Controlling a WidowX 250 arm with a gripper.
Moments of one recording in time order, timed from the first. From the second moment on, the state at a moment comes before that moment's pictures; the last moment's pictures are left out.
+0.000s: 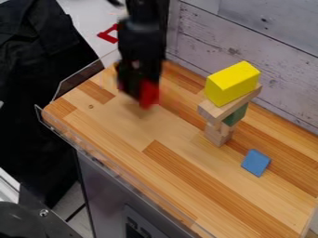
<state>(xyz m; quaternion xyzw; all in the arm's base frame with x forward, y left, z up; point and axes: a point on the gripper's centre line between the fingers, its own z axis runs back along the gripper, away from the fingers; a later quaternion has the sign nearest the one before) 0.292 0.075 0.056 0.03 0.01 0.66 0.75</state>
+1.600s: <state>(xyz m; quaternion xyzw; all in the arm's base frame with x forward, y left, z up) 0.314 -0.048 0.153 -0.02 0.01 -0.28 0.96</state>
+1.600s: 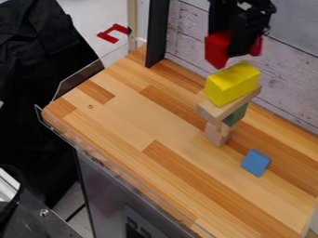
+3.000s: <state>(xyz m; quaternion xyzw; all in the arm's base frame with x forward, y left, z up) 0.309 -0.059 0.135 -0.03 0.03 -0.30 0.95</state>
